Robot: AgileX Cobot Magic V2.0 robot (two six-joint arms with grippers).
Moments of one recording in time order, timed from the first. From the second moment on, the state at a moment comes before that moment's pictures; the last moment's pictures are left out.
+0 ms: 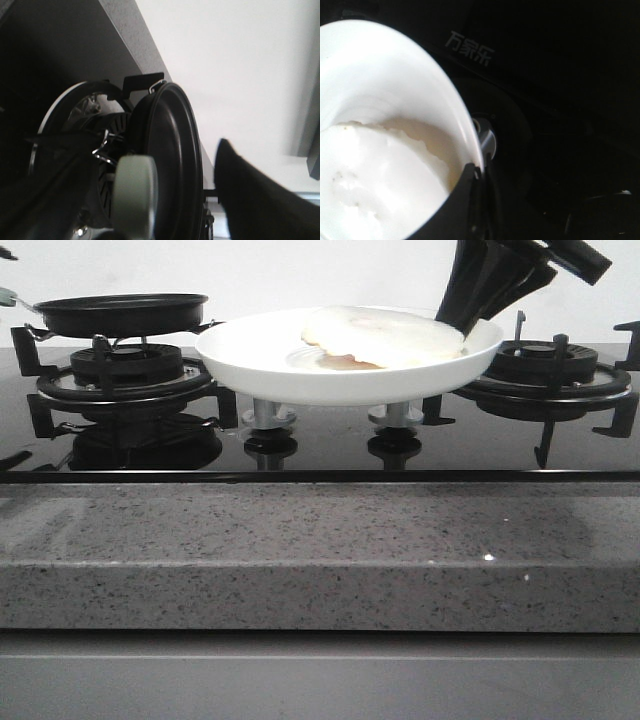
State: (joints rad) left arm 0.34 1.85 -1.29 -1.62 0.98 0.65; right arm 0.23 1.67 -1.49 0.49 1.05 -0.28
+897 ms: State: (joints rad) left arm 0.34 1.75 -1.29 -1.30 1.18 0.65; right arm 0.23 1.67 -1.49 0.49 1.05 -0.28
